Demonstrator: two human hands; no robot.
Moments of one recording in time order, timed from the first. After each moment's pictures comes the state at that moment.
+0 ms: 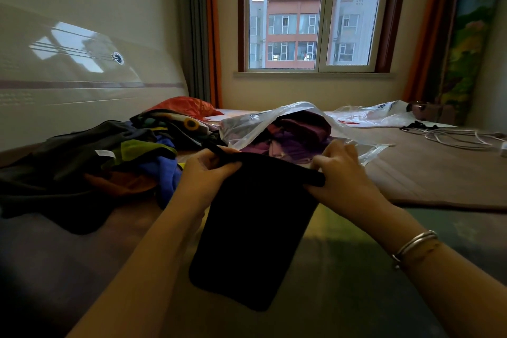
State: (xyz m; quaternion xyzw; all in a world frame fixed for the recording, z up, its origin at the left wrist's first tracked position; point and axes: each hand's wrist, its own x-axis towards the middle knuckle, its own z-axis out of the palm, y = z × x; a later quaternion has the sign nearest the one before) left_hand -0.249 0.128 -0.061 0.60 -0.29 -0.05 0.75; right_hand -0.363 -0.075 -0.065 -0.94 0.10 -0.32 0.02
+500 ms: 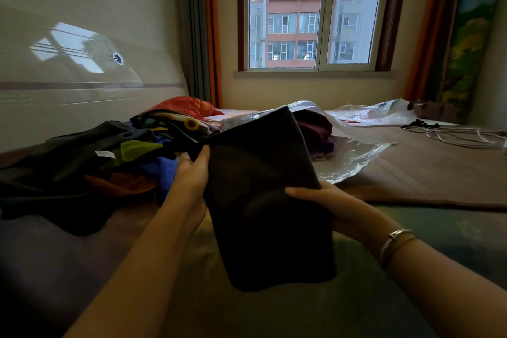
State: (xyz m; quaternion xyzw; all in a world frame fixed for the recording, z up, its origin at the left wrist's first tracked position) left_hand -0.230 0.119 -0.062 0.54 -0.08 -0.06 0.84; right_hand -0.358 -0.062 -0.085 -0.69 0.10 -0.07 0.71
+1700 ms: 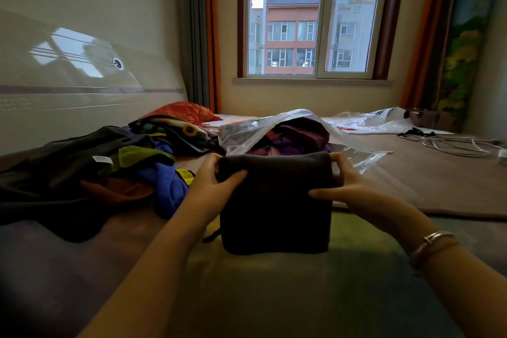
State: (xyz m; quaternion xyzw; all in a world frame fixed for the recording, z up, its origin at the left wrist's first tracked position) left_hand -0.250 0.121 -0.068 0.68 -0.29 -0.02 0.67; right_hand -0.376 -0.093 -0.056 -0.80 0.08 -0.15 0.57
